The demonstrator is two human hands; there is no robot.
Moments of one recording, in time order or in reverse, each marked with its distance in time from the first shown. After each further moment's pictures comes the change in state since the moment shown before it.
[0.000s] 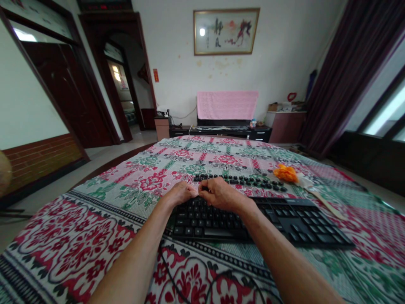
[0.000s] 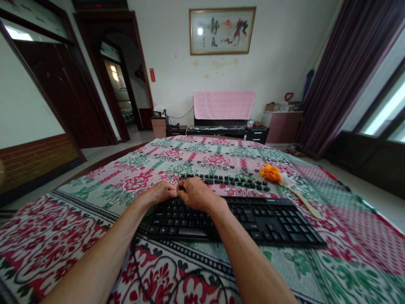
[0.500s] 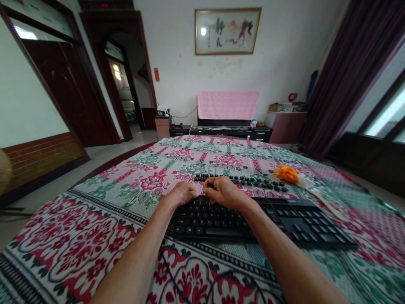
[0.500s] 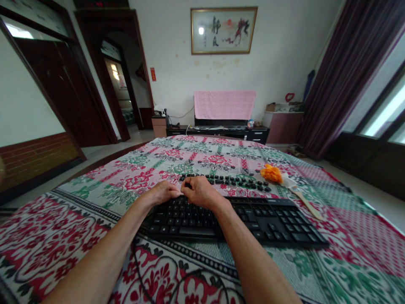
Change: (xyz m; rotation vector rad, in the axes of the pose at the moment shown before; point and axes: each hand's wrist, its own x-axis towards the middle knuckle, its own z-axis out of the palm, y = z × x) left_hand -0.003 0.007 -0.003 0.123 -0.003 0.074; right_hand 0.001 0.017 0.009 0.122 0.054 0.112
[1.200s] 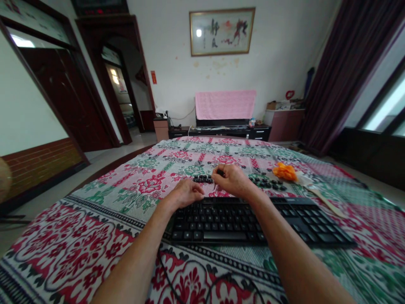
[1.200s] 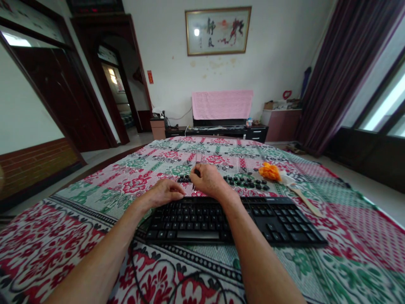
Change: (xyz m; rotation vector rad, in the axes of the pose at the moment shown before) left_hand -0.003 0.028 -0.004 -0.016 -0.016 0.001; right_hand 0.003 0.004 -0.036 -0.165 0.229 0.041
